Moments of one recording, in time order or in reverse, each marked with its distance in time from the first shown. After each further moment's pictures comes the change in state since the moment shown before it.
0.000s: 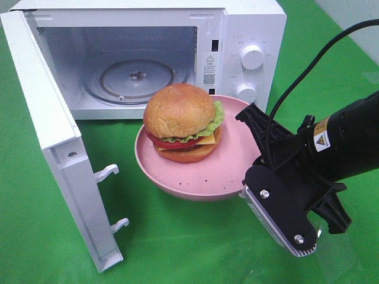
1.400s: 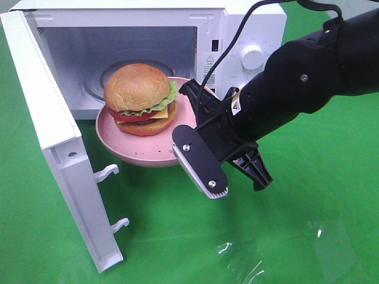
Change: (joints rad) left arm 0.000 0.000 0.000 0.001 0.000 0.000; right arm 0.041 0.317 -0.316 0.000 -0.024 0.037
